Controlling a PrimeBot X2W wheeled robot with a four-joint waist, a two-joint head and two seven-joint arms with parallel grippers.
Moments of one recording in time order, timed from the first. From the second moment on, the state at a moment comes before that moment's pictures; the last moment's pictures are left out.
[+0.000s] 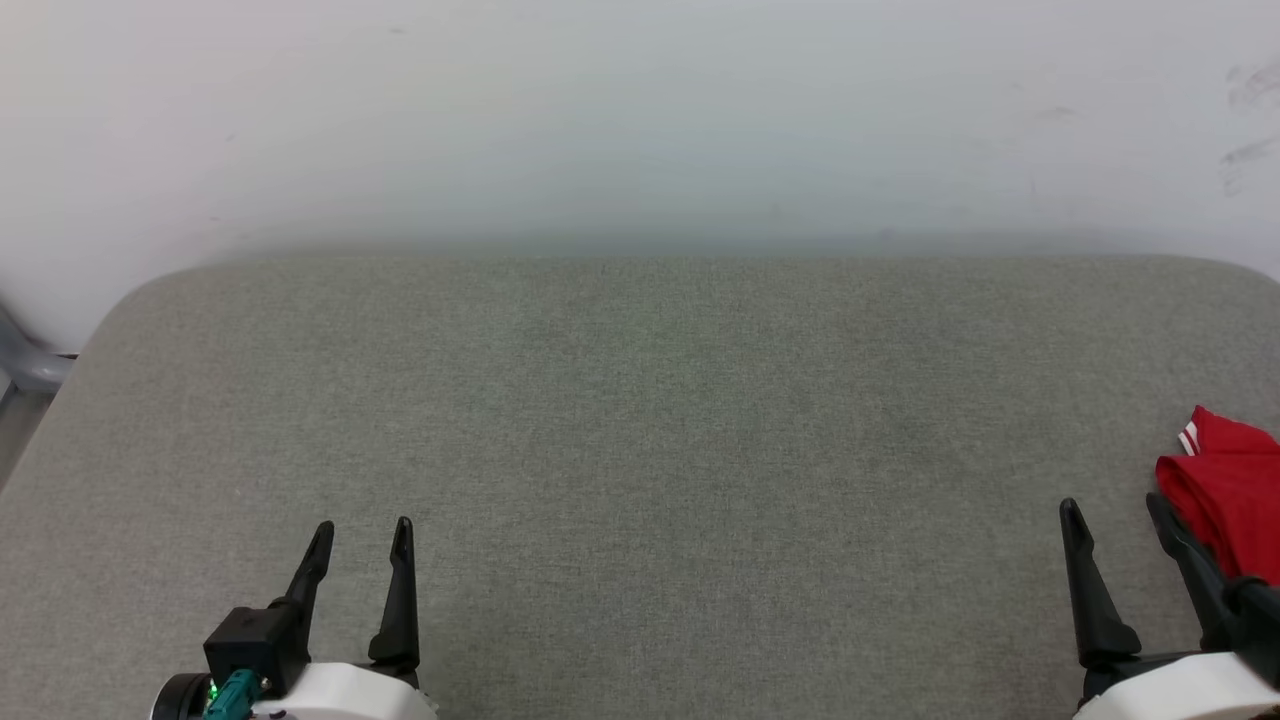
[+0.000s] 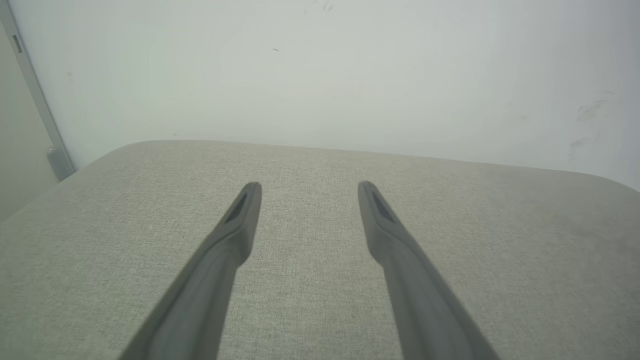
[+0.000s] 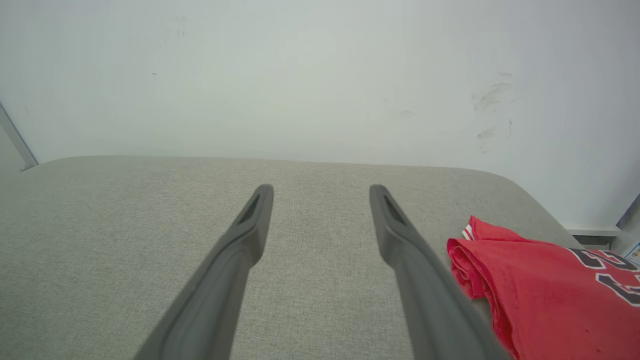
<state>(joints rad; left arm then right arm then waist) 0.03 0.17 -0.10 0.14 -0.29 0.02 -0.26 0.16 -0.05 -0.12 -0.24 0.11 0.13 0.06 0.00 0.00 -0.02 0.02</state>
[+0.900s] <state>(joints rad) 0.05 0.15 -0.08 0.17 -0.28 -0.02 -0.26 0.21 -0.05 -0.10 -0.30 0.10 0.13 0.07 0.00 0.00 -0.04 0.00</state>
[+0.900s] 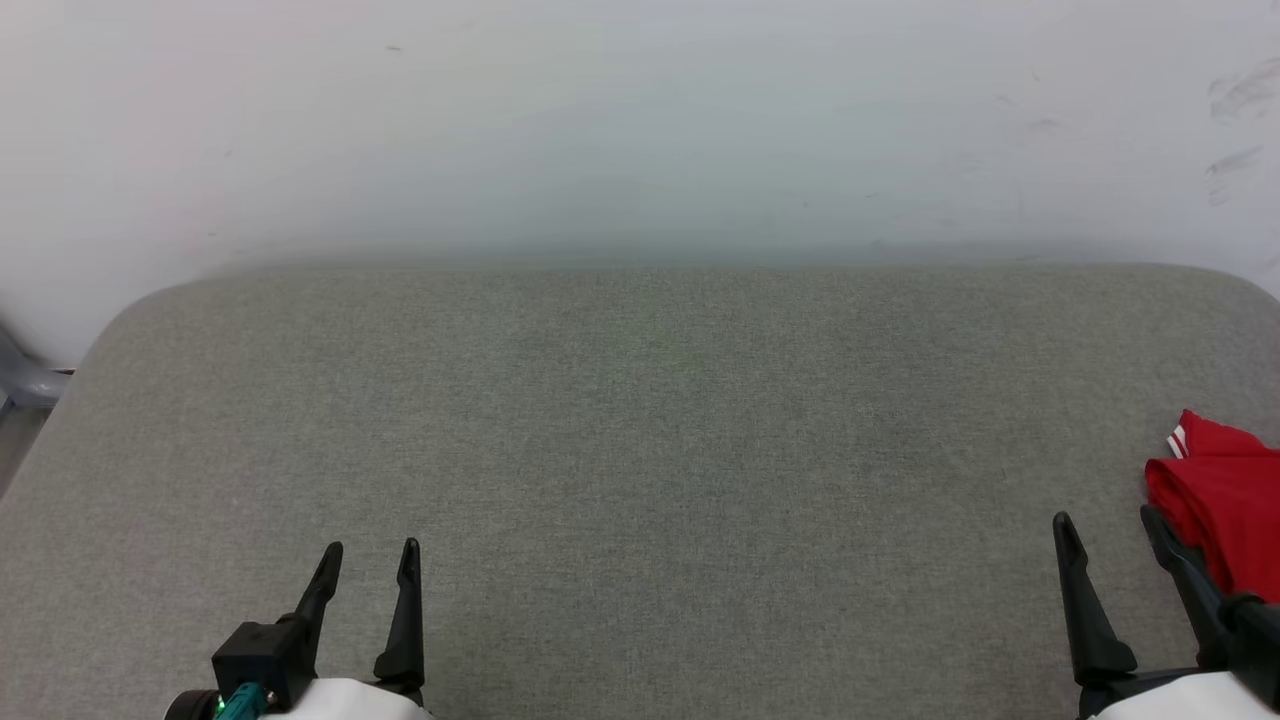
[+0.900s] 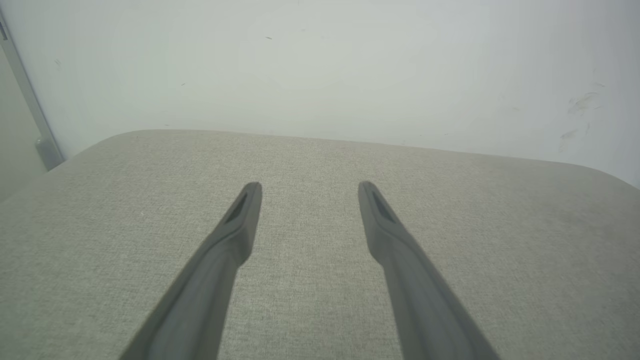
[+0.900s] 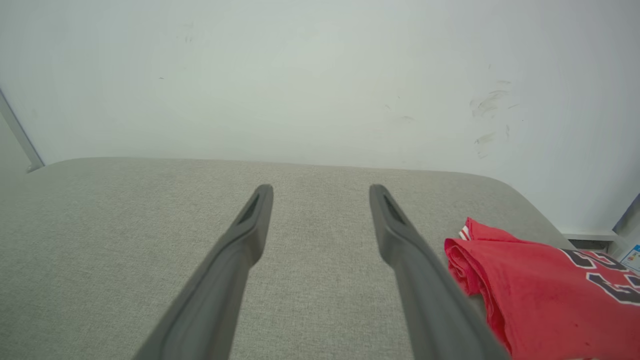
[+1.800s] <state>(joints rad) 0.04 0.12 -0.04 0.21 -0.62 -0.05 -0.16 0.16 -0.06 -0.08 -0.13 0.51 0.13 0.06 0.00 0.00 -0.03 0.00</state>
